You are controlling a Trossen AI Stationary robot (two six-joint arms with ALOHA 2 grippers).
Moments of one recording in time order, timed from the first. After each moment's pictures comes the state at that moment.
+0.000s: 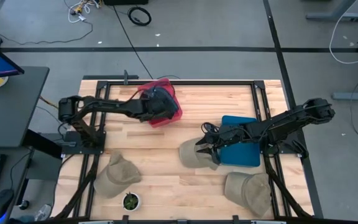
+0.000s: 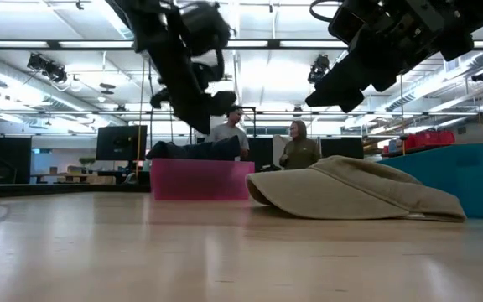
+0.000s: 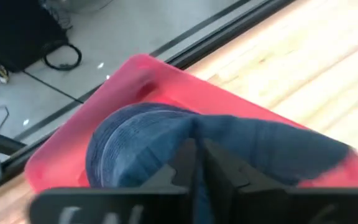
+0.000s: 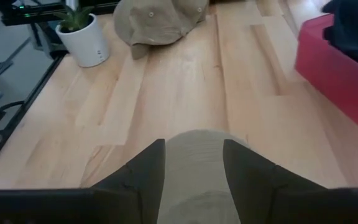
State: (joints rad) left arm 0.21 1.67 1.09 -0.34 -0.73 -0.49; right arm 0.16 1.33 0.59 0.25 -0.02 0.16
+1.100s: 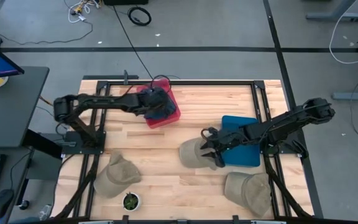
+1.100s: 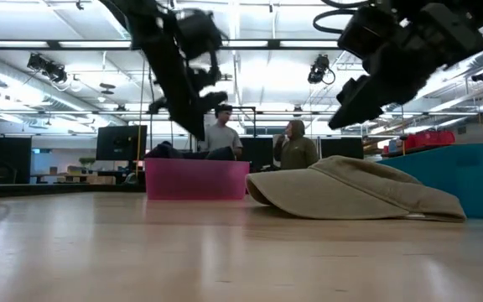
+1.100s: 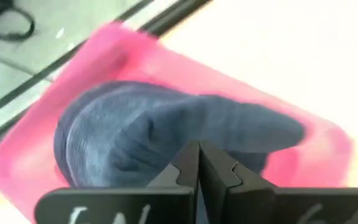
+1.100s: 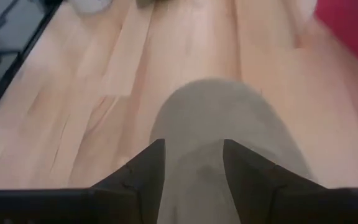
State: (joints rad) left arm 0.28 1.61 1.09 -0.42 -0.49 -0.42; right arm 0.20 1.33 0.58 0.09 -0.03 0.15
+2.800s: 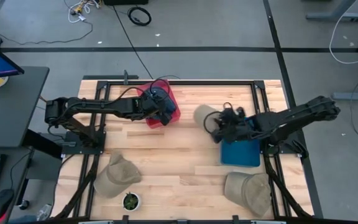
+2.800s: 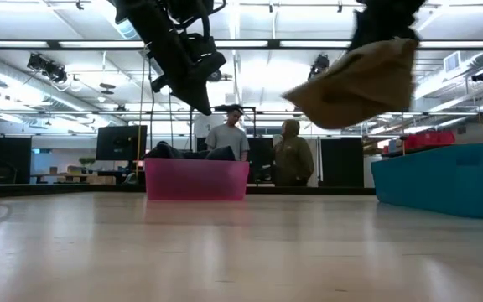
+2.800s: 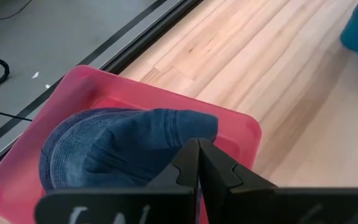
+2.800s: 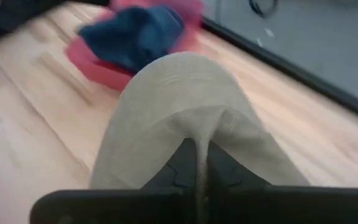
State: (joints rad) left arm 0.16 1.51 1.09 -0.42 -0.50 -0.35; right arm 0.26 1.23 1.06 -0.85 0.73 0.89
